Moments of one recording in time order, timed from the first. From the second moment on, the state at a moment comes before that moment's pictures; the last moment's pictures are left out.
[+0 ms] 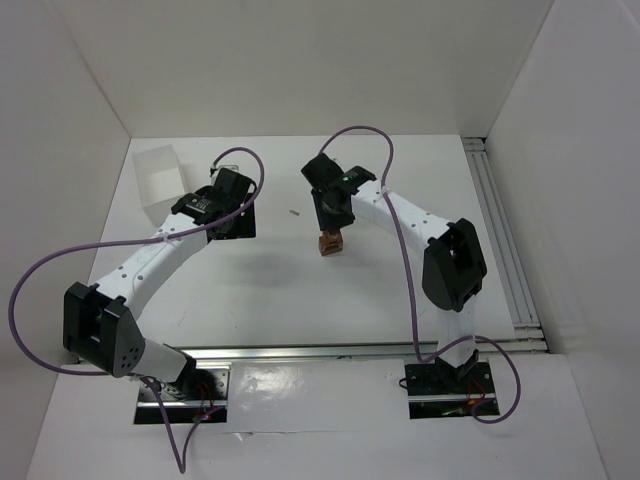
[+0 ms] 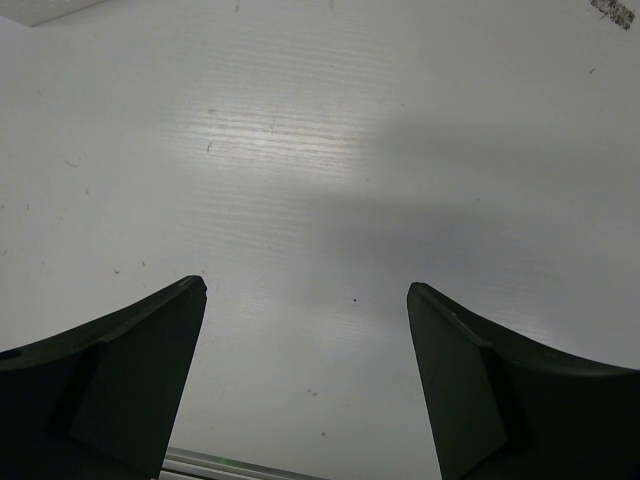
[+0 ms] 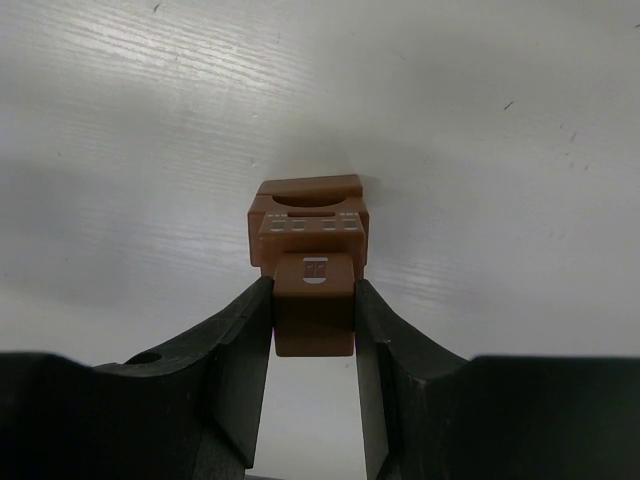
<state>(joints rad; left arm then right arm) -0.41 1.43 1.24 -0.82 -0.43 -0.42 0.69 1.94 1.72 -0.89 0.26 0.42</state>
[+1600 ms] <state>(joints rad) -0.41 1.42 1.24 -0.83 -0.44 -0.43 0.65 1.71 1.73 -0.91 0.67 0.57</state>
